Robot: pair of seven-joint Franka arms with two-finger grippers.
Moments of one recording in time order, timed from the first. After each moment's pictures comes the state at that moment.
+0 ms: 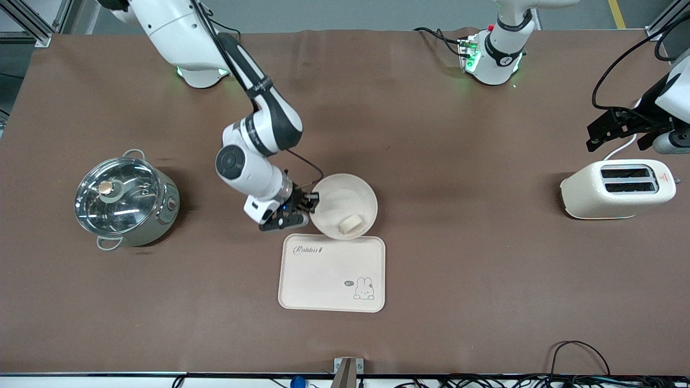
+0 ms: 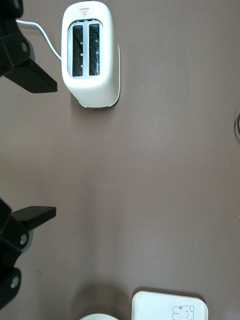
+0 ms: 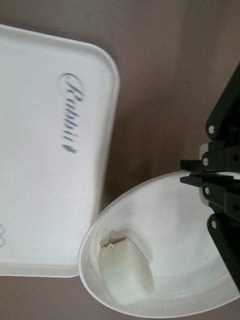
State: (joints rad) left arm -0.08 -0.02 0.00 -1.58 0.02 1.62 -0.08; right arm 0.55 0.51 0.05 -1.86 0.46 2.52 0.13
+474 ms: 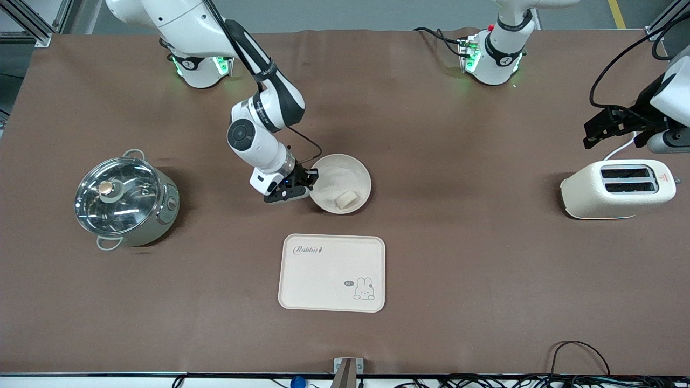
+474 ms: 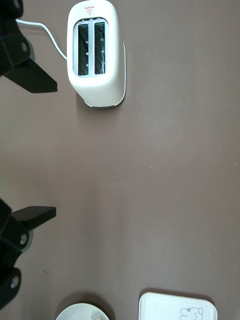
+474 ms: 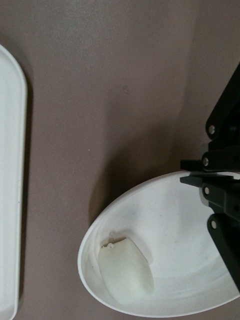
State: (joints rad) left arm -0.08 -0.02 0.00 -1.58 0.02 1.59 -0.08; right arm 0.55 0.46 0.11 -2.08 0.46 2.67 0.13
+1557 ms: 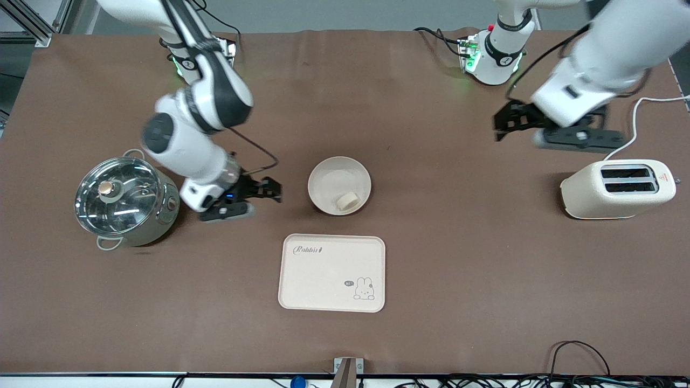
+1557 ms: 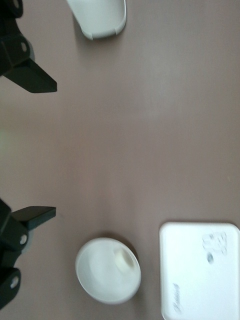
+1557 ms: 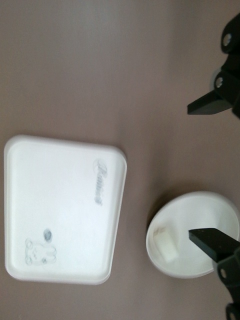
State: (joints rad) left arm -0.10 0.06 -0.30 -1.59 -0.06 1.67 -0.31; right arm 0.52 0.25 -0.17 -1.80 0.26 2.12 0.13
